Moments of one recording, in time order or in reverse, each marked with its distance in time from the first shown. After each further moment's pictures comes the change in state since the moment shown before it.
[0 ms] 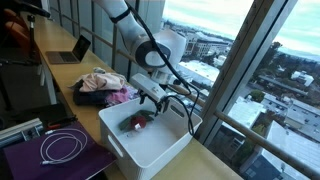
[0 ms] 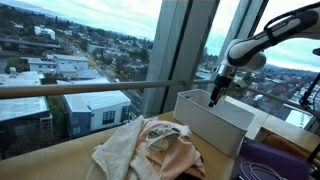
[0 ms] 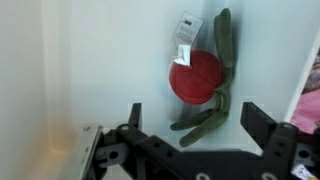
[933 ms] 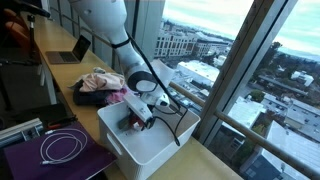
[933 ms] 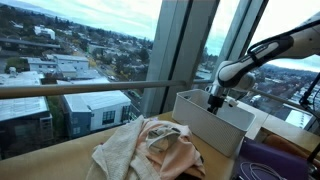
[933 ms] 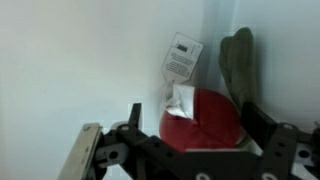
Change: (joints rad) arm -0.014 0.172 0.047 -0.009 0.034 0.081 0.000
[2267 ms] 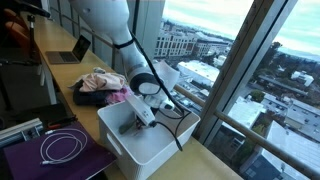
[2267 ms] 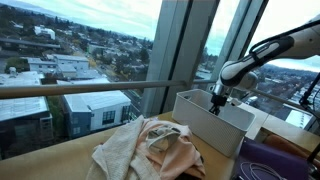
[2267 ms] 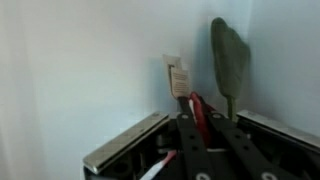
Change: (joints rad) arm -0.046 -0.014 -0.002 -0.003 0.014 0.004 0.012
